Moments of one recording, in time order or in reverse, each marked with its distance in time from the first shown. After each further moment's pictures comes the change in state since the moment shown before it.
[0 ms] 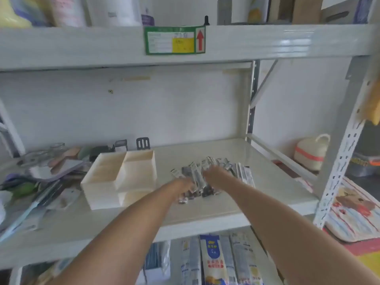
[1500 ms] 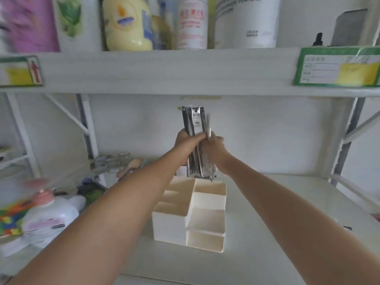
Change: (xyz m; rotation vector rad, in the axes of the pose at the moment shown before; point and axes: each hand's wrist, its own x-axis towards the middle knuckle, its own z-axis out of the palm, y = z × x) left_hand 0.013 -0.015 -0.248 -0.810 0.492 0.601; right_hand 0.110 -0.239 -0.036 0.702 0.171 -0.344
